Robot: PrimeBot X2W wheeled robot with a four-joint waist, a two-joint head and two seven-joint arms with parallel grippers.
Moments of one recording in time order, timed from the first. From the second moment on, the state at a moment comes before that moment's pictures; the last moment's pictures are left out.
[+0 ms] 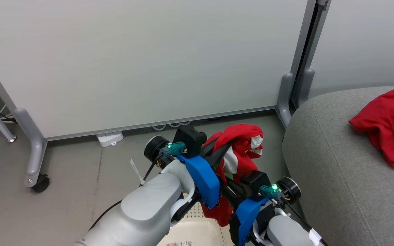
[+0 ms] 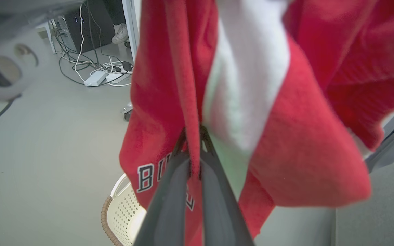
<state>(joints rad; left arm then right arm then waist) -0.86 0.05 -1.17 0.75 -0.87 -0.07 -0.26 -0.45 -0.05 0.60 0.71 0.21 0.13 -0.16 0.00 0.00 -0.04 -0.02</state>
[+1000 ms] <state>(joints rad) -0.71 0.10 -0.96 0.63 -0.70 -0.07 -0.26 -0.46 -0.05 0.57 0.74 0.20 0.13 -0.17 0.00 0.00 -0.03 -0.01</state>
